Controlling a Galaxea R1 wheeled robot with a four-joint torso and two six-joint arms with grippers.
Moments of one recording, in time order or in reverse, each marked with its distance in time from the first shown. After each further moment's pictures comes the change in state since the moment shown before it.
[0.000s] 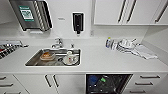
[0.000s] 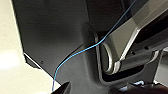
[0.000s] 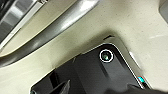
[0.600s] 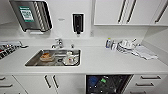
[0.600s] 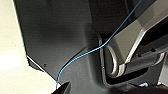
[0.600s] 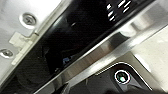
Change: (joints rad) left arm 0.000 -0.010 0.000 0.000 0.016 0.000; right arm 0.096 0.033 -0.057 0.171 -0.022 -0.005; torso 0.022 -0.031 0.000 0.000
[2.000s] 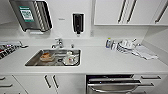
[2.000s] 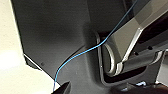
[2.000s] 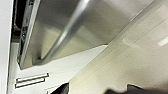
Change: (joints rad) left arm 0.005 0.007 0.000 0.000 -0.003 0.001; right arm 0.267 -0.311 0.647 0.088 0.146 0.008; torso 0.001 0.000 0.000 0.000
